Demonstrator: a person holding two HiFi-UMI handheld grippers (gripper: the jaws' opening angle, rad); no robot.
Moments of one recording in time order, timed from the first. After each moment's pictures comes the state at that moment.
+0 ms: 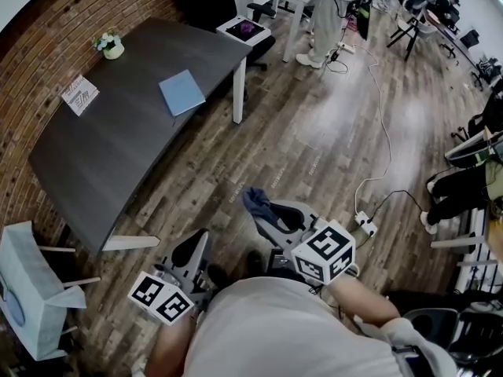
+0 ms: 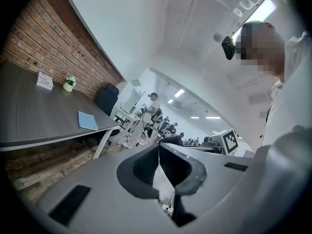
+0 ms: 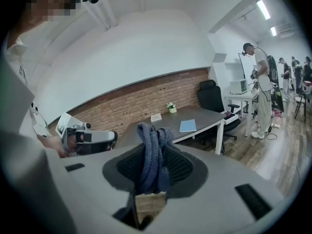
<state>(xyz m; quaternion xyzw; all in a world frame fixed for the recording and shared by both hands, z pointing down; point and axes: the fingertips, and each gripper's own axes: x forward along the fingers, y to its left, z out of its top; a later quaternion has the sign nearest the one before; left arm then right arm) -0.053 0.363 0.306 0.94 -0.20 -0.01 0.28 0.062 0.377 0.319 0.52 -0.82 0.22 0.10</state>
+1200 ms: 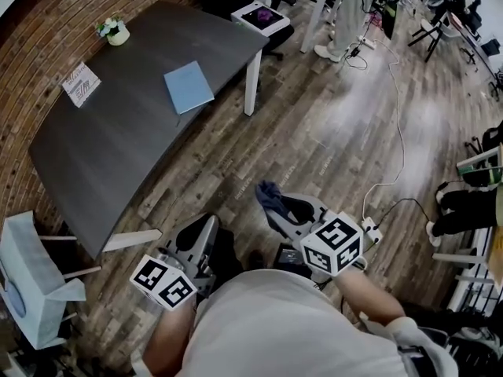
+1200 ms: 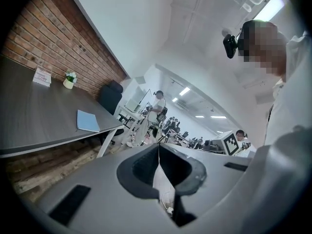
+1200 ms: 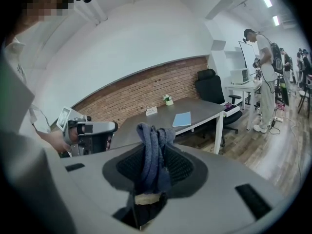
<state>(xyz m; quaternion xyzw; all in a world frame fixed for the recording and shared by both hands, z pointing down) -0.007 0.279 0.333 0.93 -0.22 0.01 0.29 0.111 0.304 0.367 0.50 -0.82 0.26 0.12</state>
